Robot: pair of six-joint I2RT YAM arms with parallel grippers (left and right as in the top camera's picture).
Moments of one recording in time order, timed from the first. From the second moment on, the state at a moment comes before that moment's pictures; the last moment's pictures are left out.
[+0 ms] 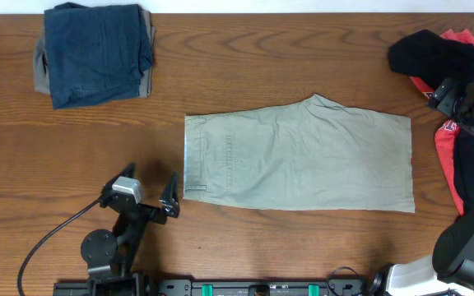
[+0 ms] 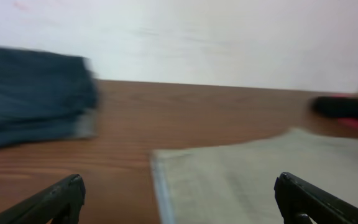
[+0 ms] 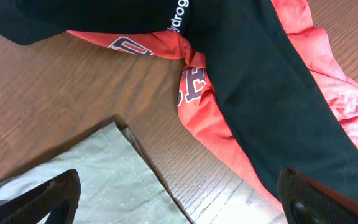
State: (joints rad) left arm 0.14 0.02 0.02 -0.08 0.47 -0.18; right arm -0.36 1.69 1.44 -0.87 0.20 0.32
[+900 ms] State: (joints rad) left arm 0.11 0.86 0.90 -0.81 0.58 -0.18; right arm -0.36 1.69 1.44 -0.87 0.20 0.32
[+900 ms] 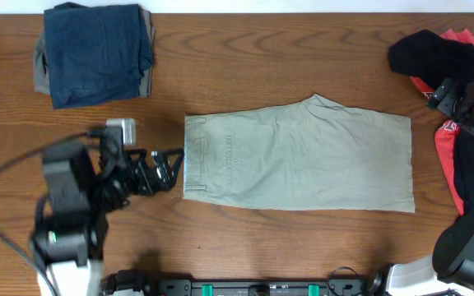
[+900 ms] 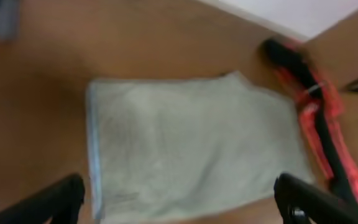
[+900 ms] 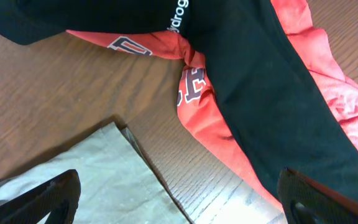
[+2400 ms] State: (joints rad) left arm -0.04 1.79 1.01 -0.61 0.49 -0.17; right arm -0.36 1.69 1.44 -0.87 0.20 0.32
